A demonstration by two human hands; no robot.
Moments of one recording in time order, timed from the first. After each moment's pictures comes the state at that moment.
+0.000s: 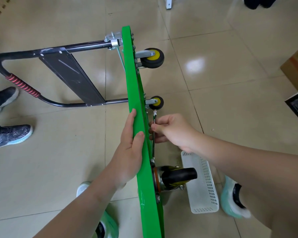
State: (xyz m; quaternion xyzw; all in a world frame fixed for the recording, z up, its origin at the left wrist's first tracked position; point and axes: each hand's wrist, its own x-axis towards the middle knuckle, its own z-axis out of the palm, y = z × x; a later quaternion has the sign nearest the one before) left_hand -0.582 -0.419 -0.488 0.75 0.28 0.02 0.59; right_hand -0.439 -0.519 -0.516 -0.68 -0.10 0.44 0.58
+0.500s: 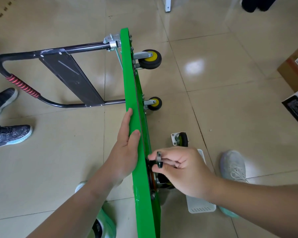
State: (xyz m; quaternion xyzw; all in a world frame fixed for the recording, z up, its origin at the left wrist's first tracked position) left_hand -0.582 -0.422 -0.487 0.76 0.29 0.05 0.59; right_hand -0.517 -0.593 -0.489 -0.69 -0.28 0.31 0.59
